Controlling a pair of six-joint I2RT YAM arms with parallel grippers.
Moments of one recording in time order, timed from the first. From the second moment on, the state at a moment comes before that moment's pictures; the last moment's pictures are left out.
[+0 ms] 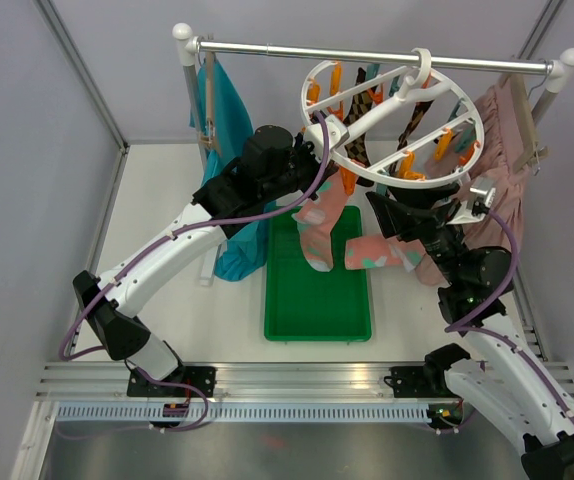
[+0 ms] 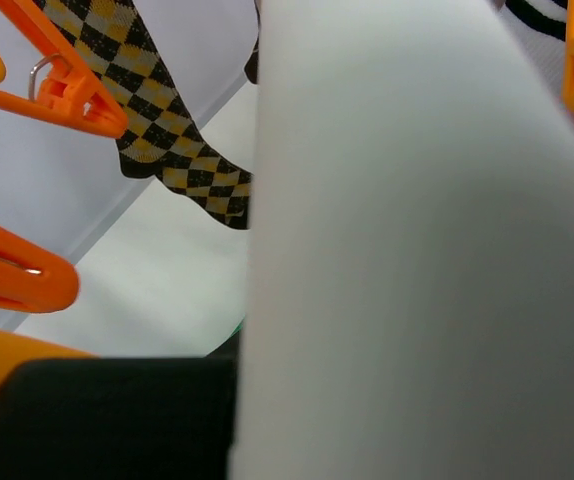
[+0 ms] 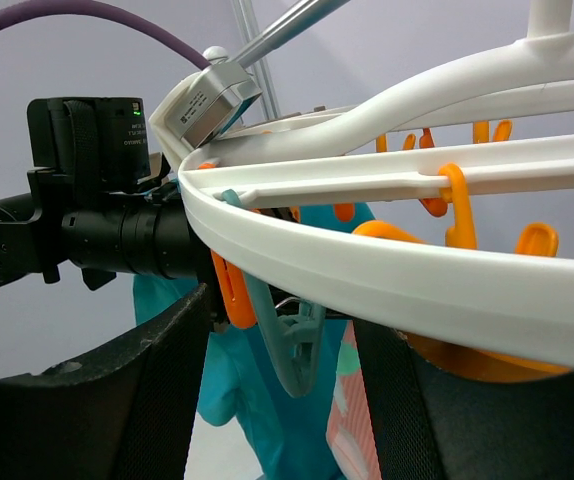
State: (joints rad) left arm -0.84 1.58 1.72 -0.37 0.05 0.17; right arm 0.40 0.72 0.64 0.71 -0.30 0.51
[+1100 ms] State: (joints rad) left arm -0.84 1.58 1.72 -0.37 0.05 0.17; right arm 0.41 0.76 0.62 0.83 -0.25 0.63
